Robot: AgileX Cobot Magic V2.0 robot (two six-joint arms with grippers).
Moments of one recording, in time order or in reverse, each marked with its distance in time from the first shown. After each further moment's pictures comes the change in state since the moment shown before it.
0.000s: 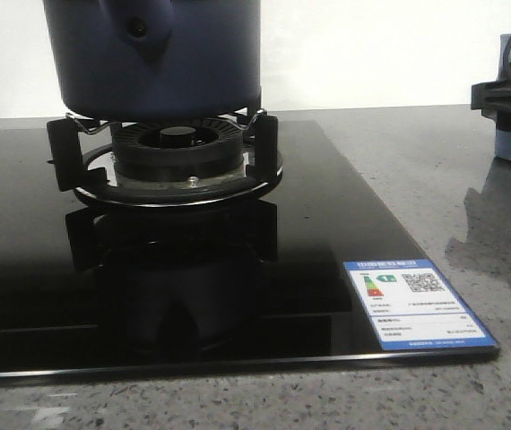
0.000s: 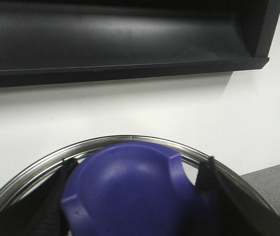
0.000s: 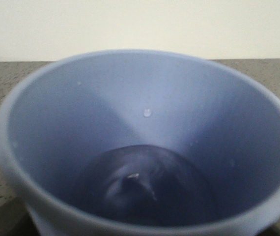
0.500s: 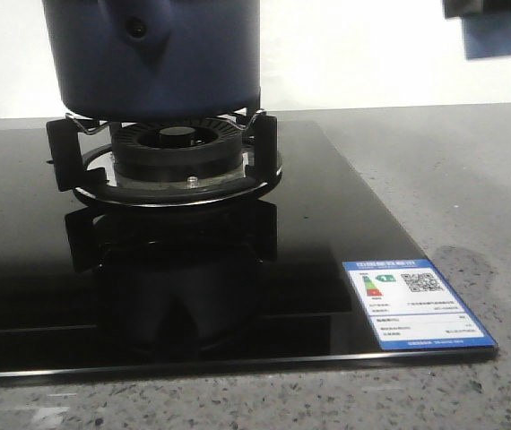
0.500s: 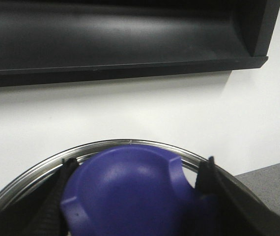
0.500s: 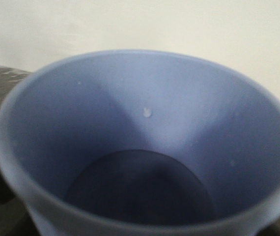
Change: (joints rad) left arm 0.000 0.000 0.000 0.002 0.002 0.000; right arm 0.066 -0.244 -0.287 -0.216 0.625 0.000
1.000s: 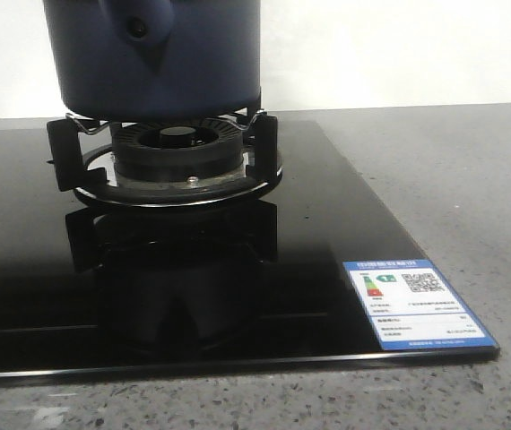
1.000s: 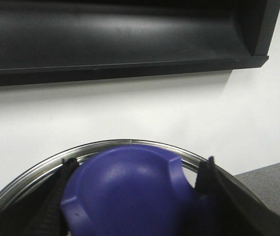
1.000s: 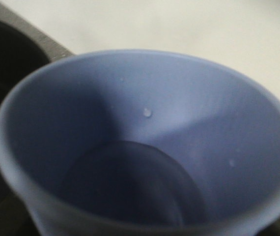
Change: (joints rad) left arm 0.000 0.000 0.000 0.000 0.002 0.000; right arm 0.263 0.066 -0.348 -0.279 0.374 0.000
